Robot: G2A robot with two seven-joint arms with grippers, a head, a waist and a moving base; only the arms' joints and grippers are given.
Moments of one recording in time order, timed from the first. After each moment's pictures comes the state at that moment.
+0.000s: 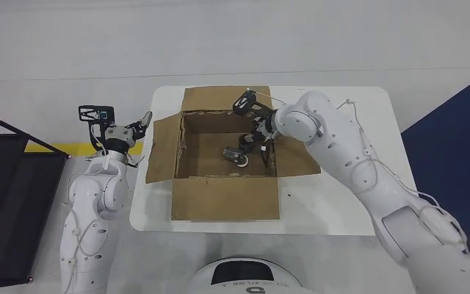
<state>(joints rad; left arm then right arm) 1.56 -1.30 -1.65 -1.84 1.30 -0.05 -0.26 -0.67 -1.21 0.72 -1.35 -0.76 -0.25 1.14</state>
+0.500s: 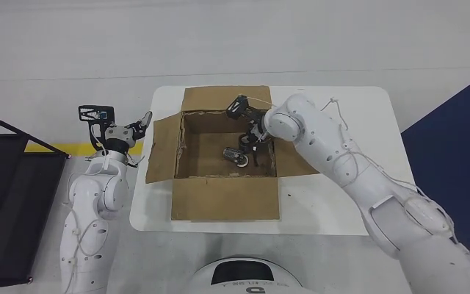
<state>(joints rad) 1.56 -1.30 -1.65 -1.84 1.30 -0.05 -0.26 -0.60 -1.28 0.60 -1.17 -0.80 -0.23 1.07</state>
